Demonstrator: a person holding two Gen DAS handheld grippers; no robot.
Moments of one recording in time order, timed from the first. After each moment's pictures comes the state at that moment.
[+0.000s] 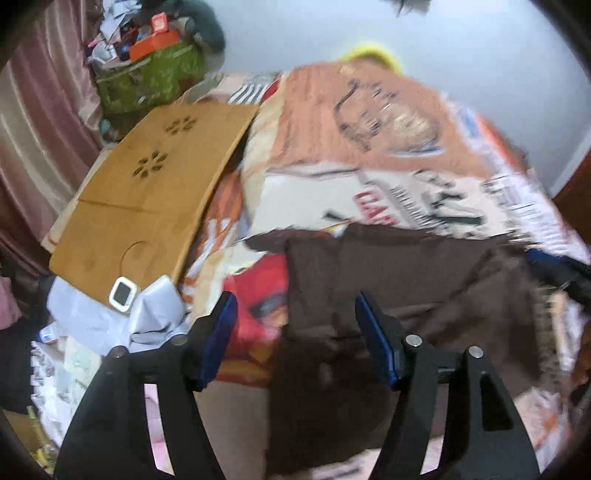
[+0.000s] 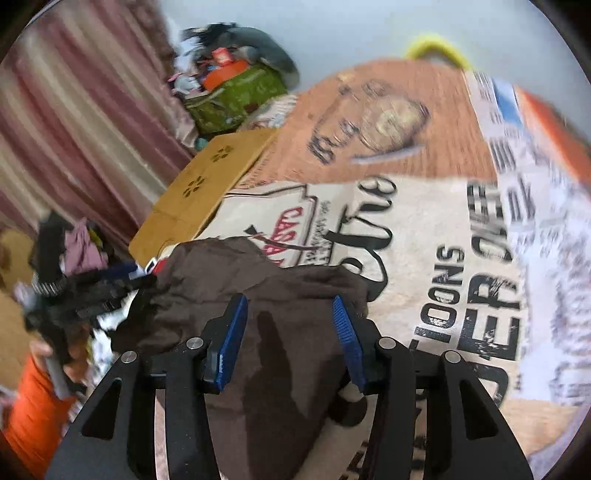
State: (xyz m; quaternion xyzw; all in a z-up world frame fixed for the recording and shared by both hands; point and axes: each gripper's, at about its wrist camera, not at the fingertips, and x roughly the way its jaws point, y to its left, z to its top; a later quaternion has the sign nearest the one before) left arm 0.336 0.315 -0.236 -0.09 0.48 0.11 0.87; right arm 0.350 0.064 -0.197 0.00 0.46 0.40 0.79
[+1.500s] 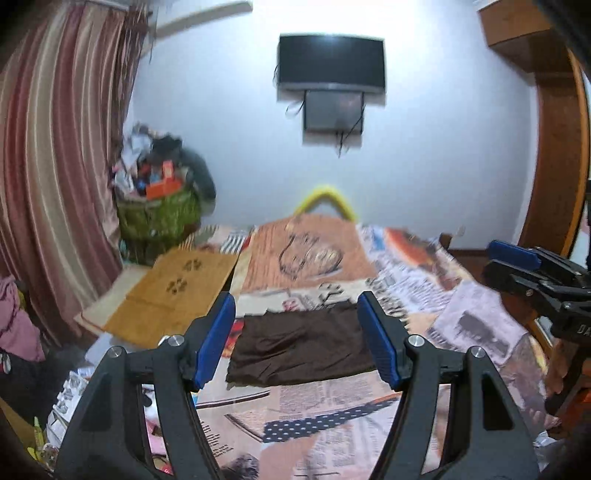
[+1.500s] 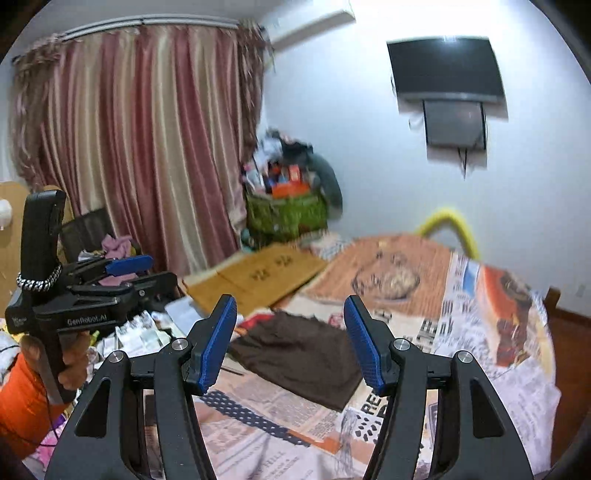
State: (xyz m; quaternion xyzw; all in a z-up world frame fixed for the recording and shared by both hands) left arm 0.088 0.139 -0.018 -0.02 0.21 0.10 0.97; right arm 0.114 -0.032 -0.012 -0.02 0.17 0.43 0.89
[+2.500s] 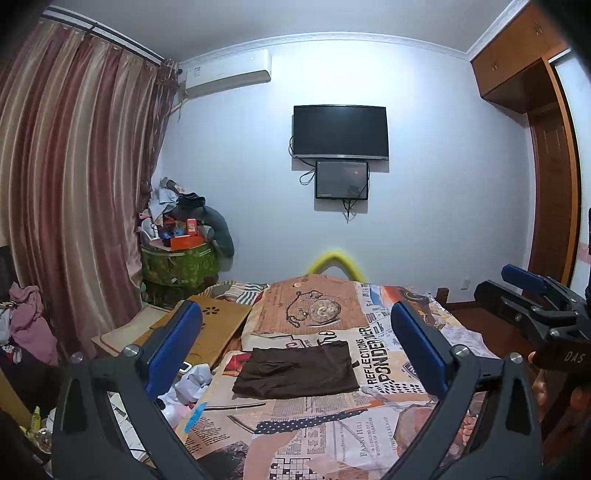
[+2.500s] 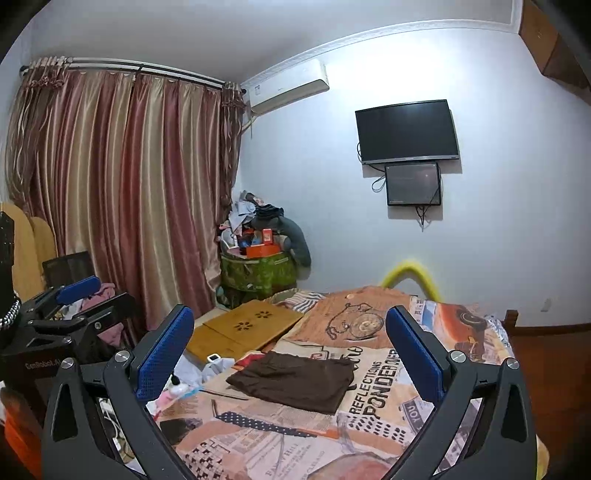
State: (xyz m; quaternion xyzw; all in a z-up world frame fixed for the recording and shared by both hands) left arm -0.031 0.085 0.012 -0.01 0.09 0.14 0.99; right arm 0.031 -0.061 0.008 0.01 0.08 0.35 0.93
